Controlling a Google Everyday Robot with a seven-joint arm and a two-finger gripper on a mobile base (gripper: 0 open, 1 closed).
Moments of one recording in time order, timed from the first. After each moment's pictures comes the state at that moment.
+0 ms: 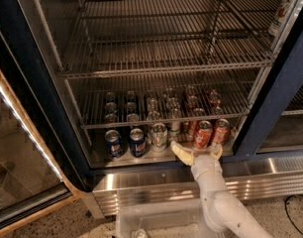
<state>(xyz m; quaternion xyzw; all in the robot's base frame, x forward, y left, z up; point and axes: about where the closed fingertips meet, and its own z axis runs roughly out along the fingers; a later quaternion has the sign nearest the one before) 0.599 -0.186 0.588 0.05 0.72 0.12 0.68</state>
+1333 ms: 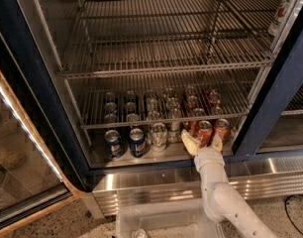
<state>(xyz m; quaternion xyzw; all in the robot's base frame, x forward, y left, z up) 0.629 -0.212 0.594 0.09 0.71 0.10 0.69</state>
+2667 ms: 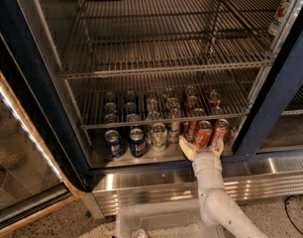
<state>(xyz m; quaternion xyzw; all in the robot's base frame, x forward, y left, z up) 0.620 -0.211 0.581 0.05 0.71 0.03 0.71</state>
